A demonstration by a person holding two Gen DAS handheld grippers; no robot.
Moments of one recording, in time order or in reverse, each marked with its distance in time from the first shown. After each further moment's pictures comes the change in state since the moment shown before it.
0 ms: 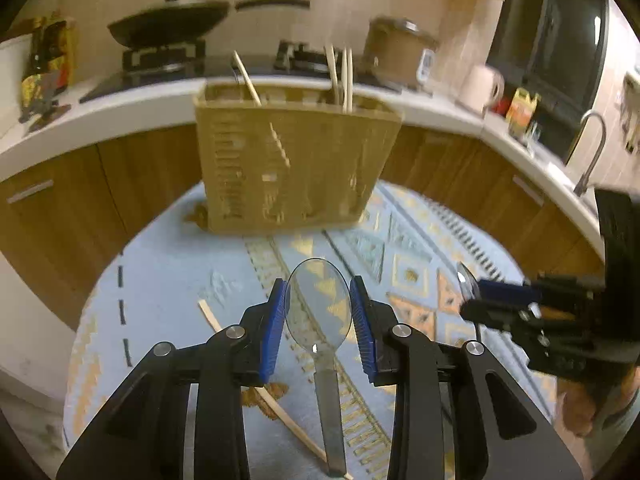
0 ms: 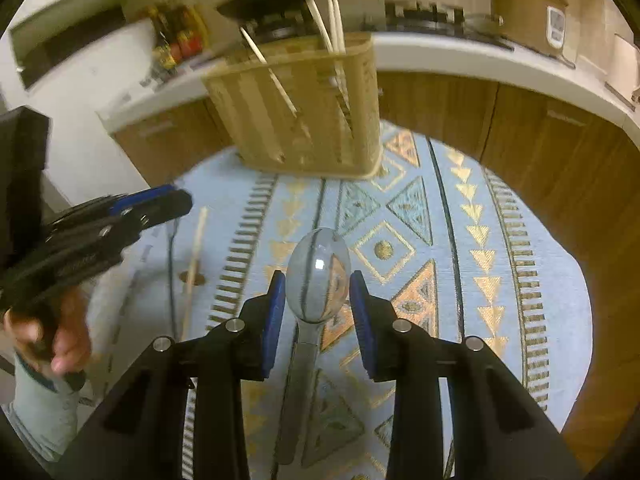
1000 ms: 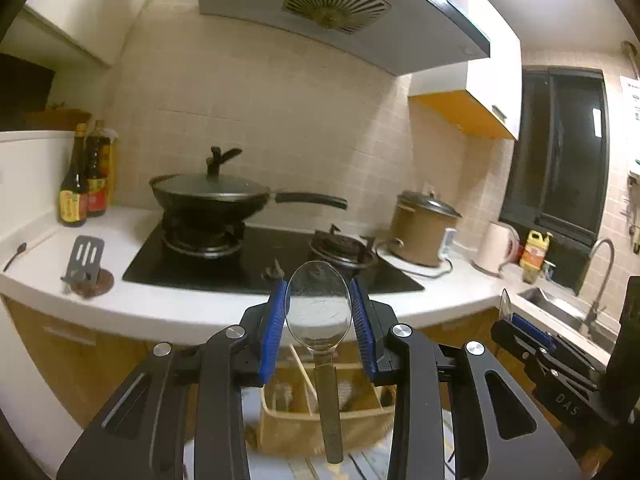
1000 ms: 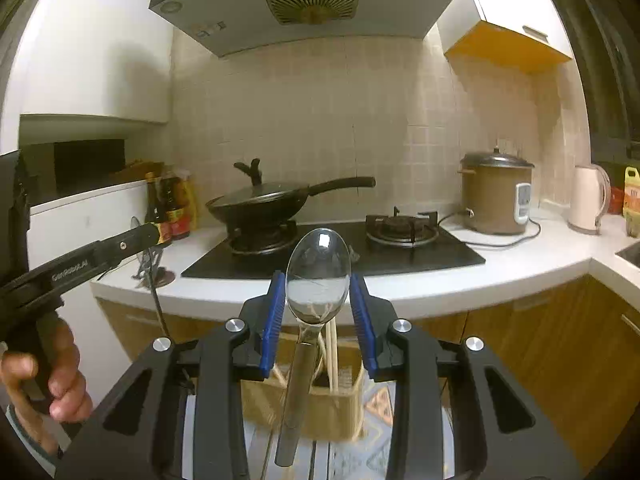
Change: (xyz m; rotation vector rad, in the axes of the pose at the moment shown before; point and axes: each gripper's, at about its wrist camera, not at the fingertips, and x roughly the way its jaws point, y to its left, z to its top) left arm -0.084 0.024 0.160 -0.067 -0.524 0.078; right arm -0.072 0.038 0.155 -0.032 -0.645 -0.149
